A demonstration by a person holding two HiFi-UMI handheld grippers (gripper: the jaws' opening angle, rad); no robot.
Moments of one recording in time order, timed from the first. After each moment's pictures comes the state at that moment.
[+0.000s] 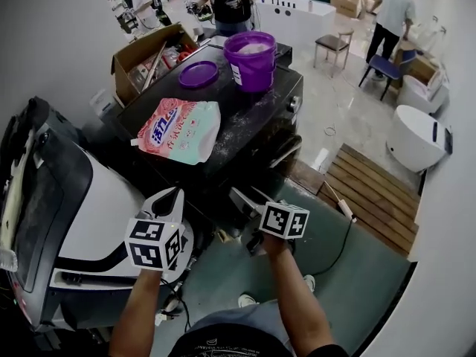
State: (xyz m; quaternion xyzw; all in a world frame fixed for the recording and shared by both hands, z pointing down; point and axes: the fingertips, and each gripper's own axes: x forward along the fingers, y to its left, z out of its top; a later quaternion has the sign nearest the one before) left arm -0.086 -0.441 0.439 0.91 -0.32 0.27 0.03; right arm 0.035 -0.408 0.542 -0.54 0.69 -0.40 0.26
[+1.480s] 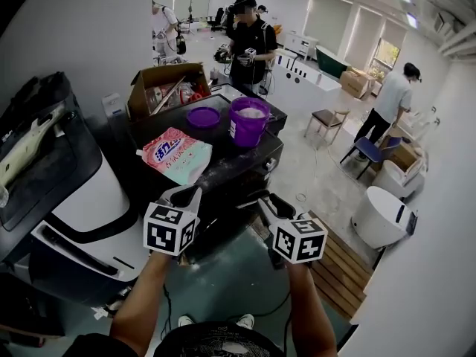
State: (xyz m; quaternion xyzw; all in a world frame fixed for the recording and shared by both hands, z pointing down) left arm -0.001 -0.384 0.331 0.93 -0.33 0.14 0.05; right arm 0.152 -0.312 0.347 -0.66 0.74 -0.15 -0.06
